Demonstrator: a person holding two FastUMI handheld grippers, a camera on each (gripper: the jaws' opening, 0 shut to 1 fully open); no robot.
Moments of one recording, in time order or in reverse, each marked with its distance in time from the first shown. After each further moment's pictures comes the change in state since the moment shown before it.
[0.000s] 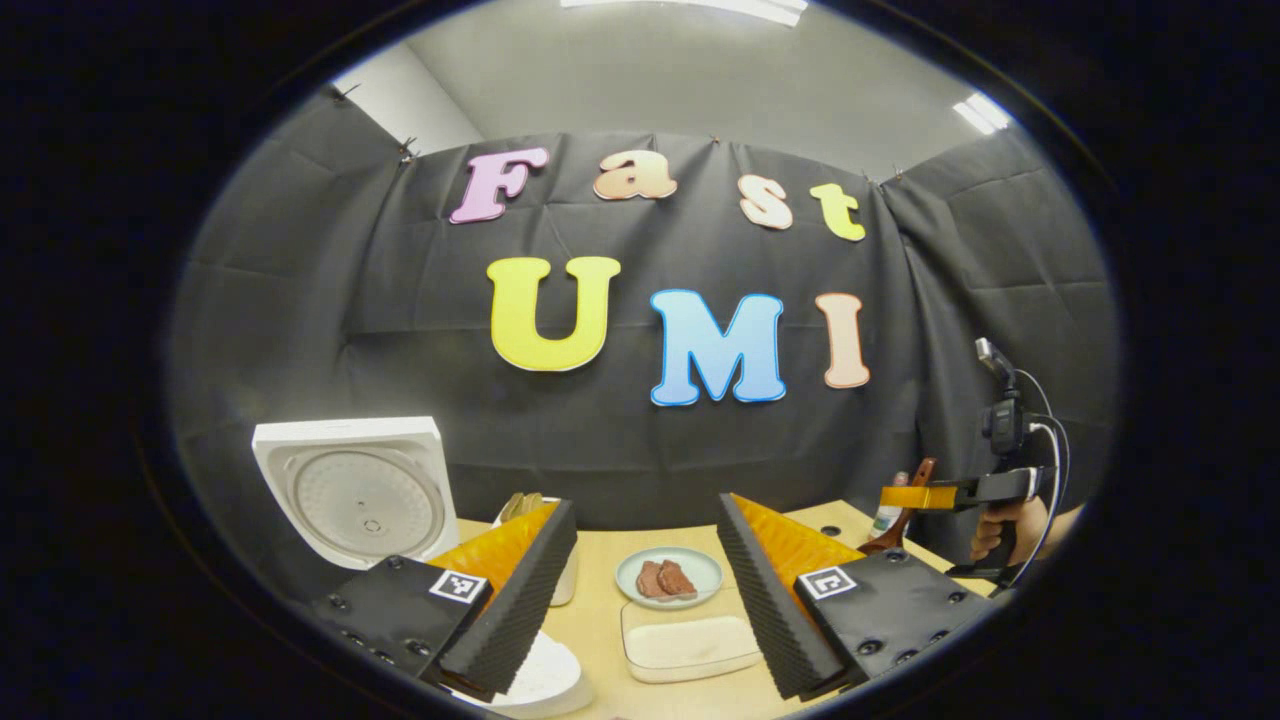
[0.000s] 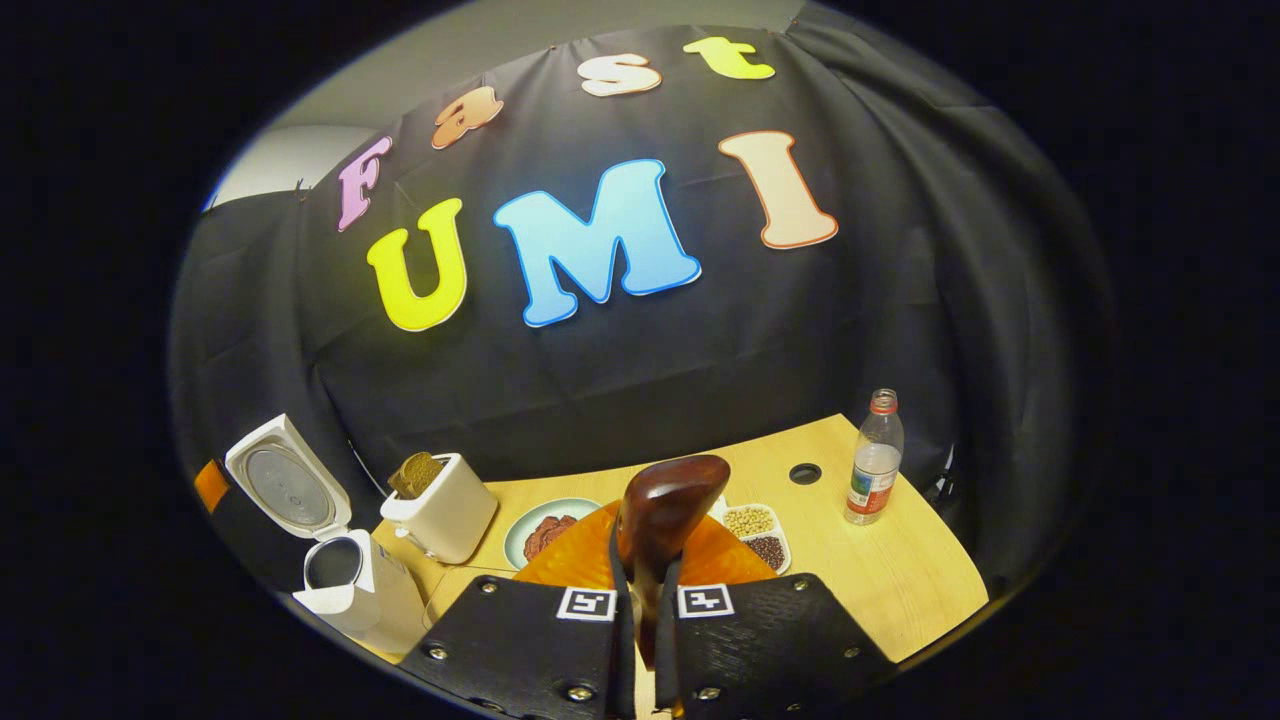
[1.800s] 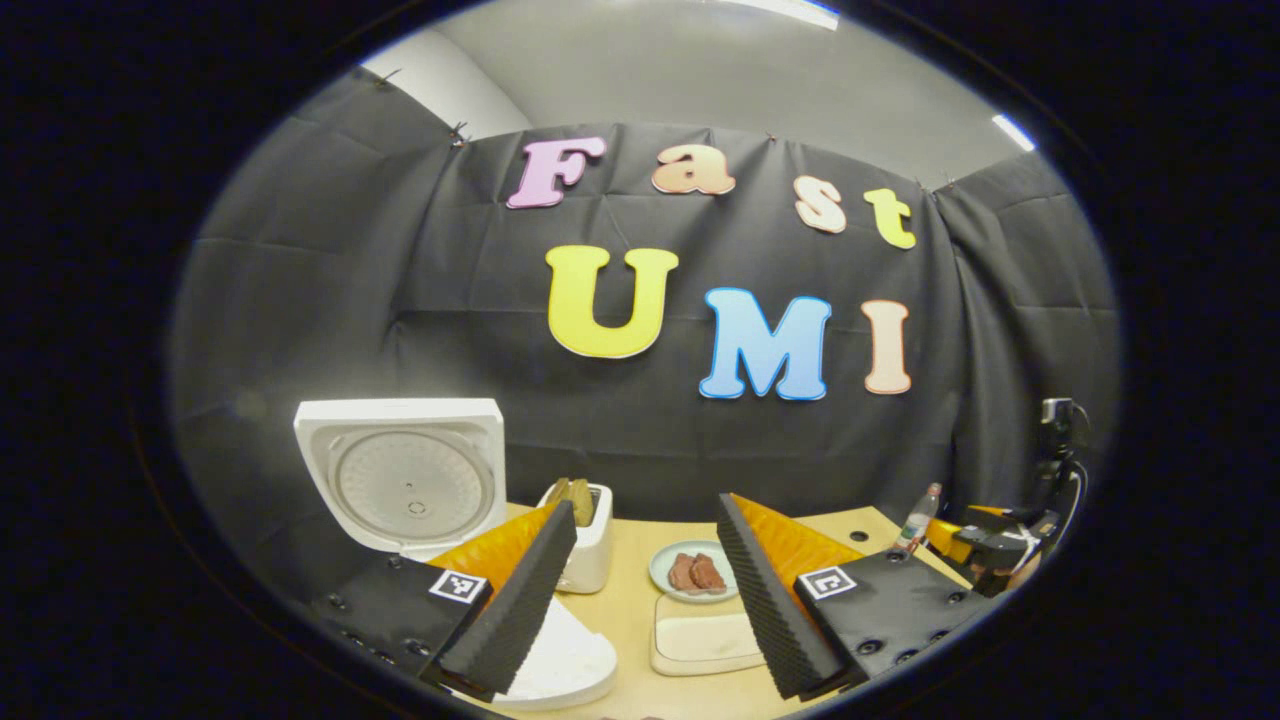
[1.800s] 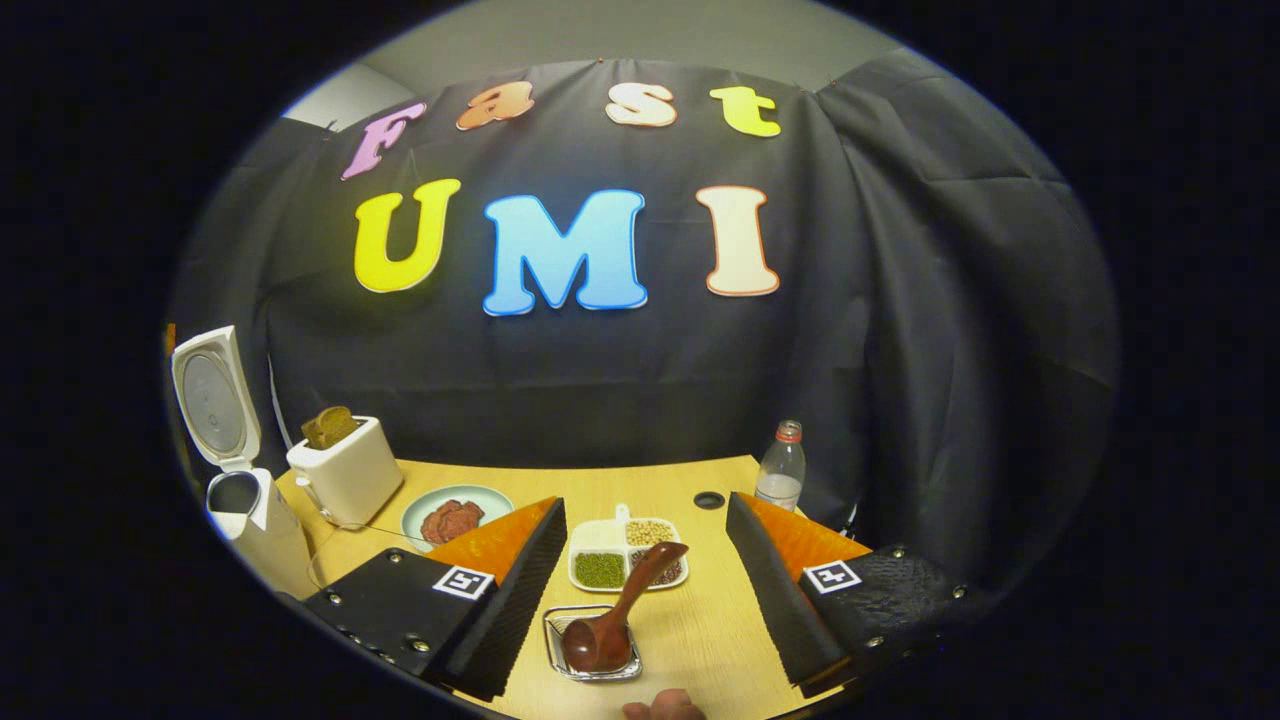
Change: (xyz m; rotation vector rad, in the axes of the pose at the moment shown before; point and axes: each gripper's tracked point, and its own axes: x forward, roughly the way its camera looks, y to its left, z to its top) left arm -0.016 0.060 0.002 -0.080 0.027 0.134; right arm -0.044 -0.027 -0.010 -0.213 -0.159 -0.198
